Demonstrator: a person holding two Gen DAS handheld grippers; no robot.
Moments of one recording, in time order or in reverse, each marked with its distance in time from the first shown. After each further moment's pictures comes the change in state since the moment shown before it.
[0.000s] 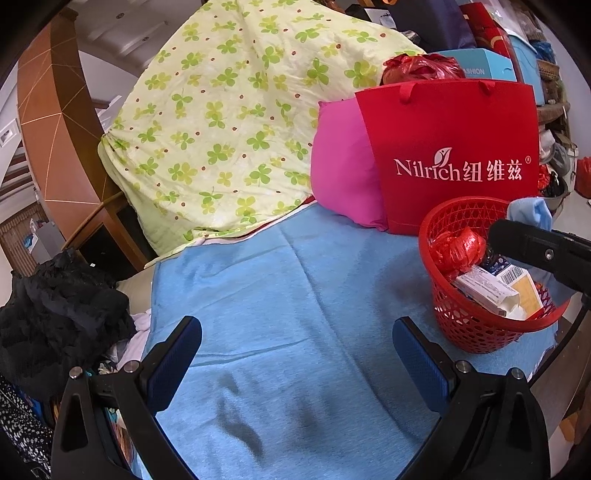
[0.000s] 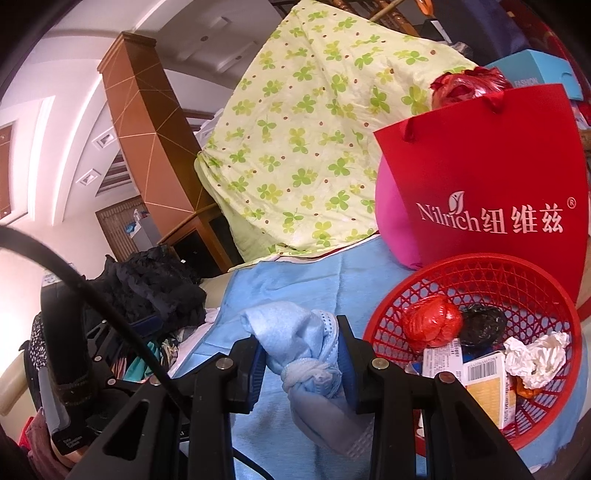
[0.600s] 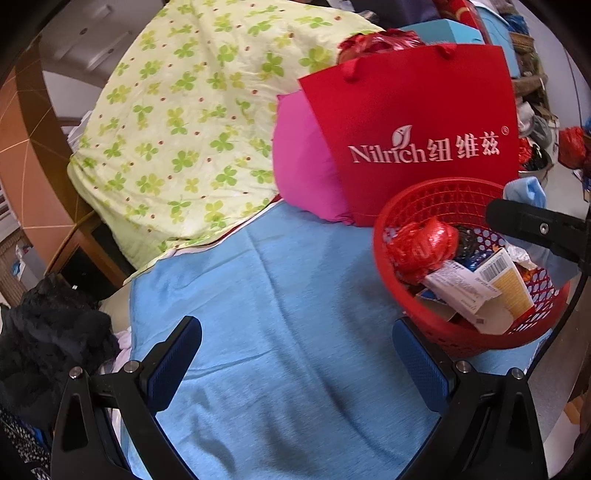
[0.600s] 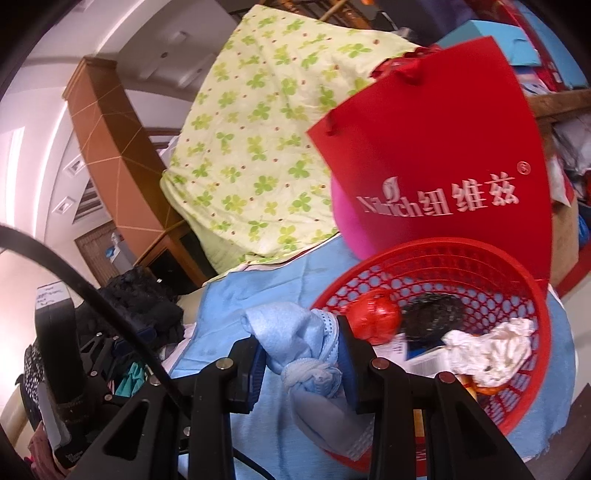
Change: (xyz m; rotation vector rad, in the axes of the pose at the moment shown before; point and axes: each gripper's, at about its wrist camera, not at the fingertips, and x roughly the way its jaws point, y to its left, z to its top) left arm 0.026 -0.059 0.015 0.107 0.022 -0.059; right arm -0.005 -0.066 0.000 0.126 -0.021 -0.084
